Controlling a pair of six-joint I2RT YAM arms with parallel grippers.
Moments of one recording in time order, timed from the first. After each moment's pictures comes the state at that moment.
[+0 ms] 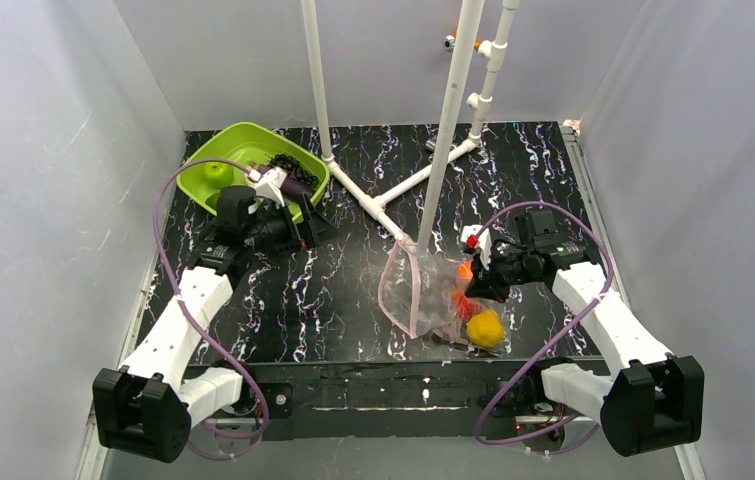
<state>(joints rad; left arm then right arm) -0.21 1.08 0.86 -0.33 0.57 -0.55 0.23 1.09 0.79 -0.83 -0.79 -0.80</state>
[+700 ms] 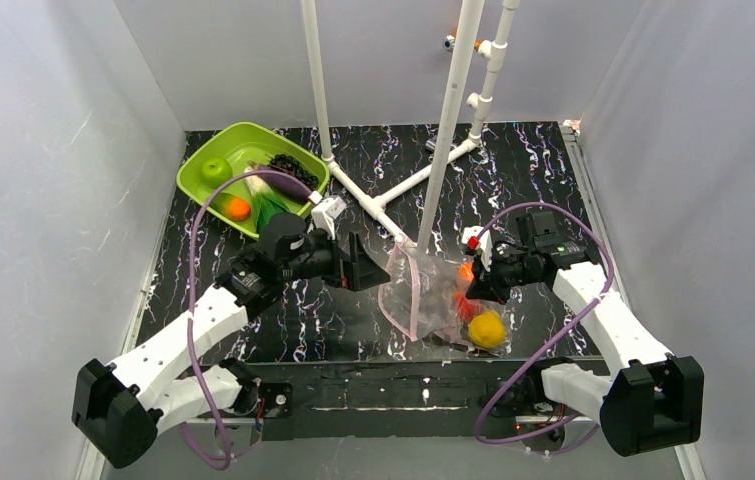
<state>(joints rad) -0.63 1.00 0.77 -0.20 0.51 -0.62 0.22 1.09 0.79 -0.86 -0.81 -0.83</state>
